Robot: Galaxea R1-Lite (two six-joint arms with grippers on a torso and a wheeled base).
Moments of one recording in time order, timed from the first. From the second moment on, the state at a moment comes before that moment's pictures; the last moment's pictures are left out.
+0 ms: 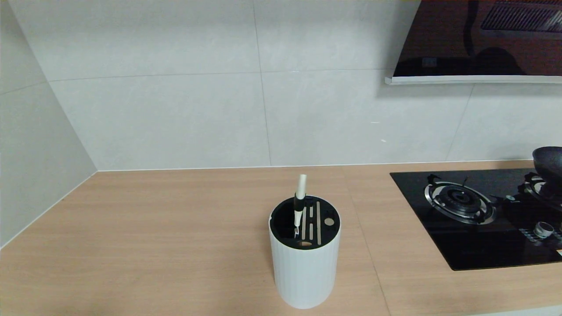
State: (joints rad) left arm -0.01 0.03 -0.17 -0.08 0.29 0.14; right arm 0.01 0.03 -0.26 -0.09 -0.19 -0.03
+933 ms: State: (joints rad) left arm 0.00 0.00 0.00 0.00 0.00 0.01; right arm 0.00 0.00 0.00 0.00 -0.04 0.00
